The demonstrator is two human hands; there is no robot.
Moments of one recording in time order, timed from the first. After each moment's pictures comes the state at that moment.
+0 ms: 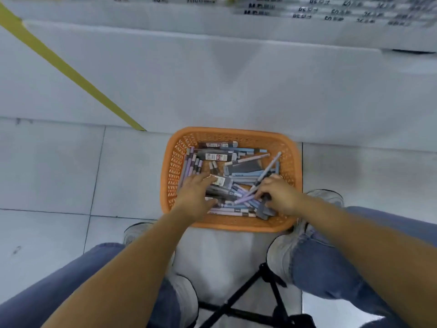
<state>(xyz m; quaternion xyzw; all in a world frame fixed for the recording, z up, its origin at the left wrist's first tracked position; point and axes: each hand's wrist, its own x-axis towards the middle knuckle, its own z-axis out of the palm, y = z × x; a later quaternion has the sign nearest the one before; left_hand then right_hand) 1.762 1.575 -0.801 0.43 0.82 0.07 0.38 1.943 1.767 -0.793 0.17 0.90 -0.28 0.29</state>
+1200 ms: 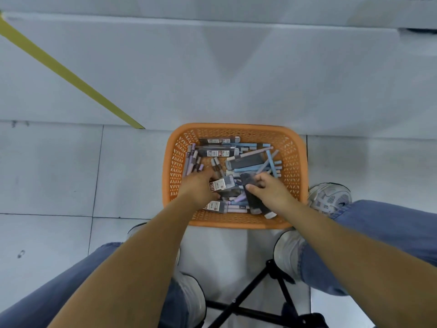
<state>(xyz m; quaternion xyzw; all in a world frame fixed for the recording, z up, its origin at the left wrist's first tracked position) 1.749 1.595 -0.812 0.41 0.83 0.04 0.37 1.922 1.722 -0.791 0.49 0.67 -0.54 0.14</state>
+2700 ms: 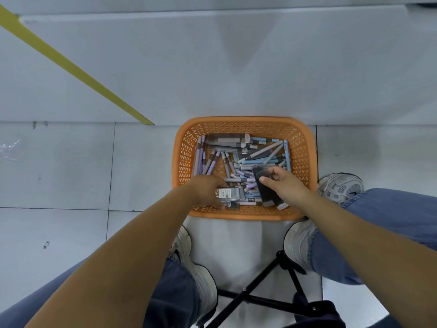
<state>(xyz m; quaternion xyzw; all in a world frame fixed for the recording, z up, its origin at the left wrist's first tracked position) 1.739 1.589 -0.795 0.50 0.70 -0.08 0.50 1.934 1.723 -0.786 0.51 0.59 -0.62 0.11</state>
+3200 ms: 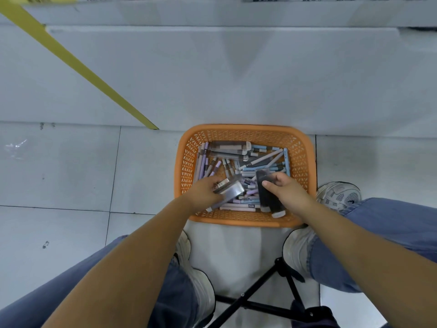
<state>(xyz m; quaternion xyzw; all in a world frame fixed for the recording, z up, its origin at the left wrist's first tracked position) 1.743 1.573 -0.793 0.32 0.74 0.17 0.56 1.939 1.722 -0.776 0.51 0.58 -0.63 0.08</state>
